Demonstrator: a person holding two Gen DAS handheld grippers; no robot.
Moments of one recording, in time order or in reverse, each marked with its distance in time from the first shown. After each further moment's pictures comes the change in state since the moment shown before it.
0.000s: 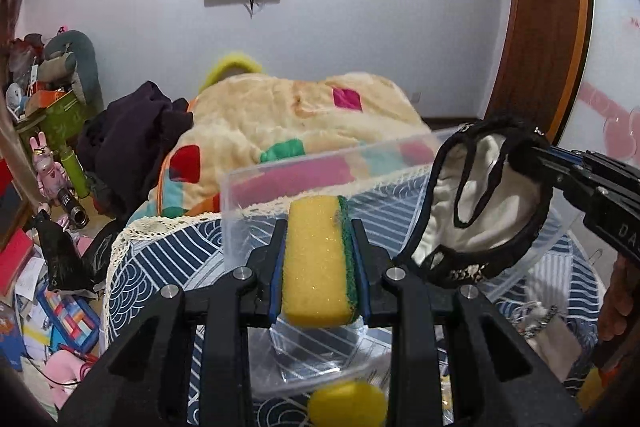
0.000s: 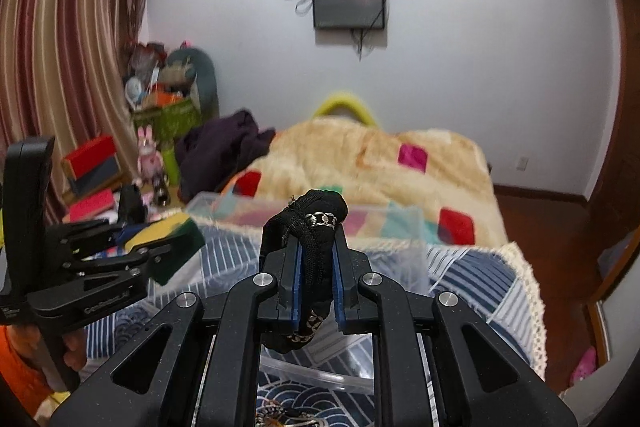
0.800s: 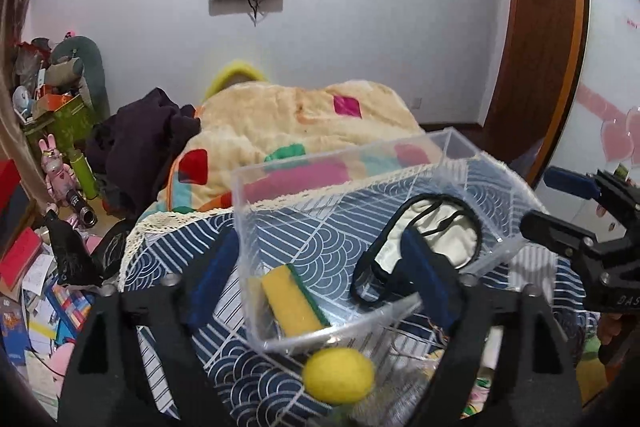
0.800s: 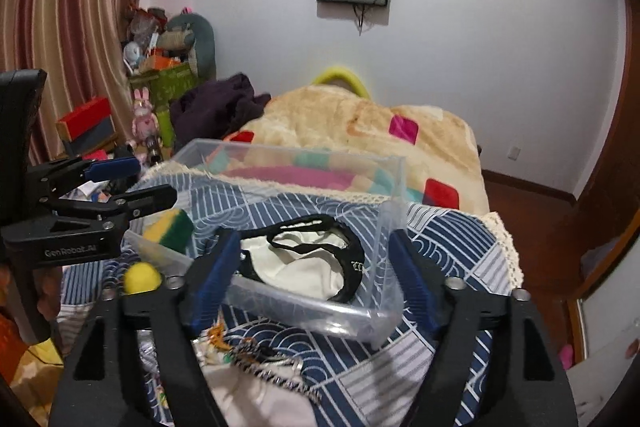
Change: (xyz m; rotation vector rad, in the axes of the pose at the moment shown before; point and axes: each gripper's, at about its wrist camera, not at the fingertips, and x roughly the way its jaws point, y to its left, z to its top) left arm -0.049 -0.003 -0.008 -0.012 -0.054 0.006; right arm -0.042 -0.005 -0.016 -0.054 0.036 -0.032
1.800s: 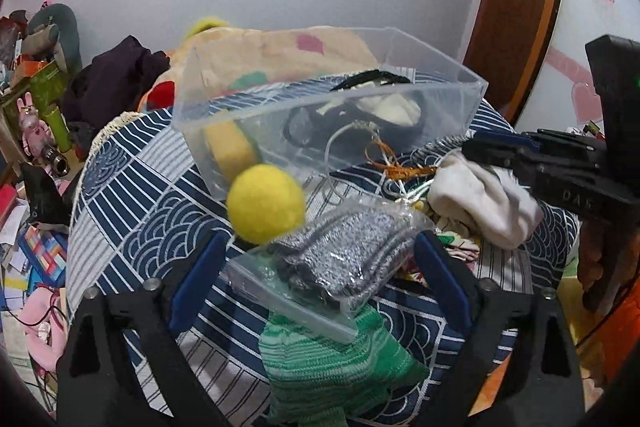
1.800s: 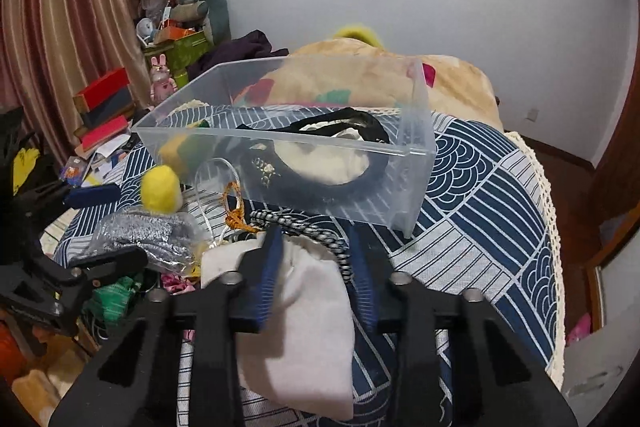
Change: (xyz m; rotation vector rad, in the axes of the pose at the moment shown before) left arm -0.016 -0.036 -0.101 0.016 0.156 -0.115; right arm 0.018 0.002 -0.065 0.027 0.146 0.072
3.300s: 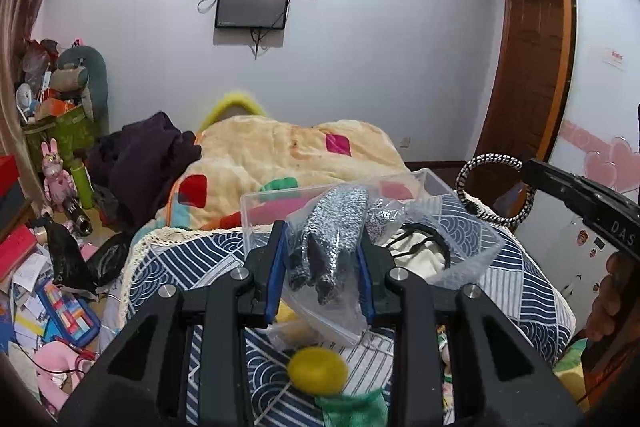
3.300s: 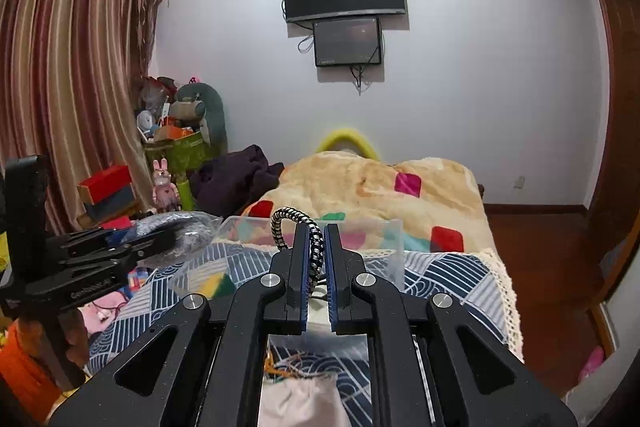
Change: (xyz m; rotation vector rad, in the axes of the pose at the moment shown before) left arm -0.041 0.039 0.092 -0.054 -0.277 0.067; right arm -0.051 0.008 0.069 0.037 -0.337 -0.027
